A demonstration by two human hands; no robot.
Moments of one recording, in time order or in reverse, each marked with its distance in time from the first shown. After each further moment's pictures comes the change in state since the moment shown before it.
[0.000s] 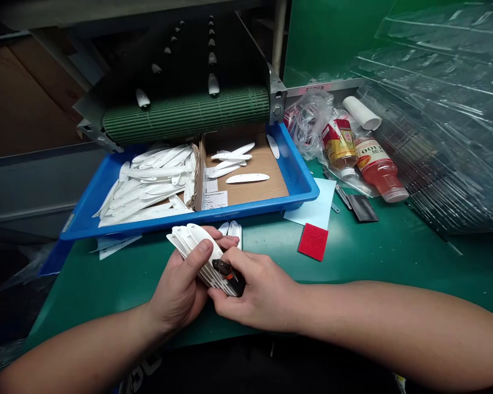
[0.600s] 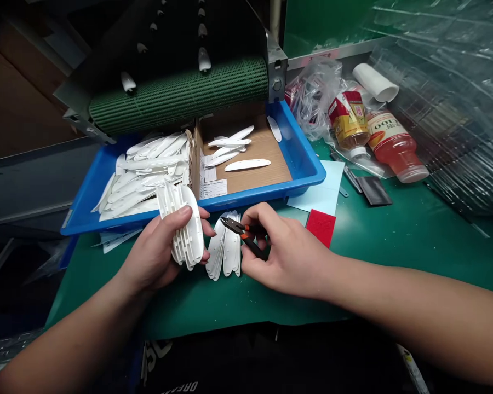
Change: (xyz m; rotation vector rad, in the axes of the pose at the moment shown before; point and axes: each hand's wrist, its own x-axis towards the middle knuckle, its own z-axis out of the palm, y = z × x) left_hand 0.025 0.047 -0.021 0.298 0.040 -0.148; right_hand 0.006 -0.002 -0.051 -0.186 0.017 0.078
